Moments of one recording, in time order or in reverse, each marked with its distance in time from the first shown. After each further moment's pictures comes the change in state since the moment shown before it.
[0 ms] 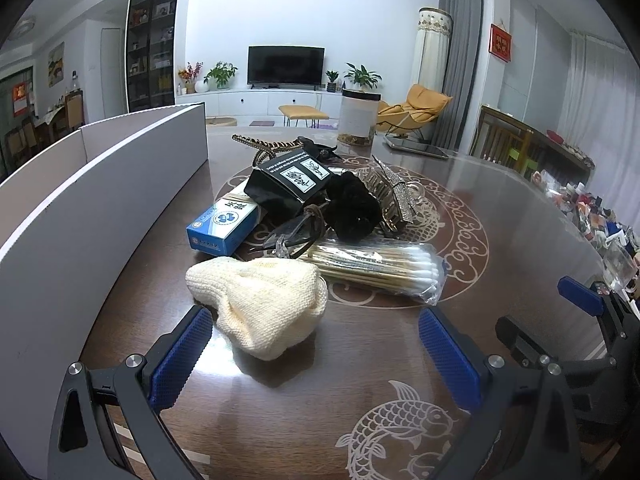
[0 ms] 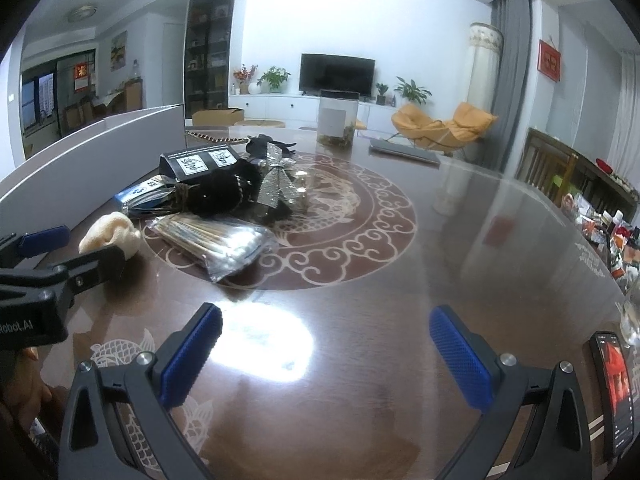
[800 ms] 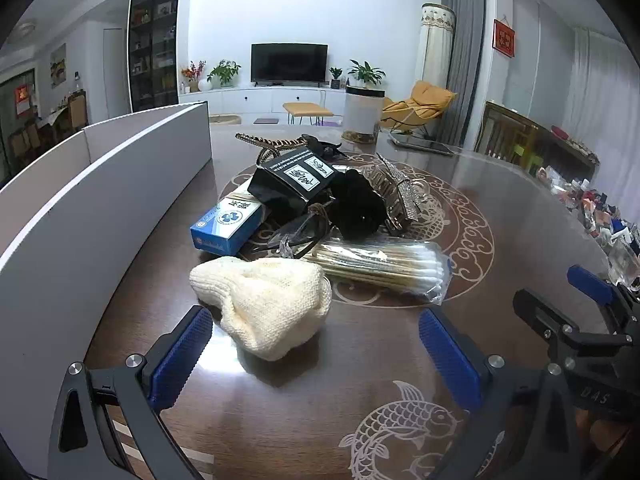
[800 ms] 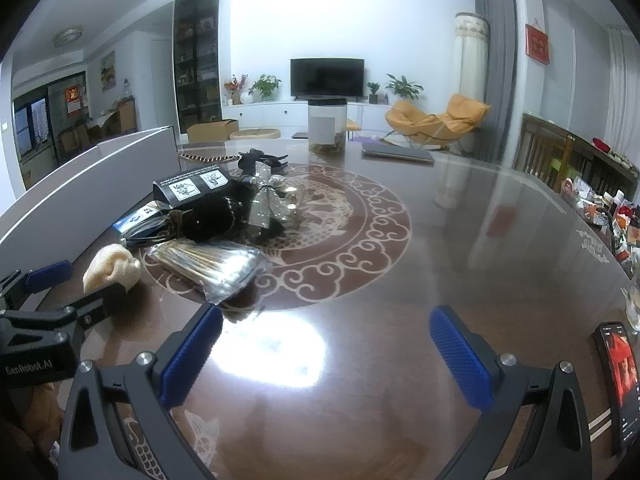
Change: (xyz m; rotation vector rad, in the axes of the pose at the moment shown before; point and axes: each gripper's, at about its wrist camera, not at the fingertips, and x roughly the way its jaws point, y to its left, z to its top) left arm -0.002 -0.003 0.000 0.021 0.014 0.009; right arm -0.006 -0.014 0.012 0.080 -0.007 0.019
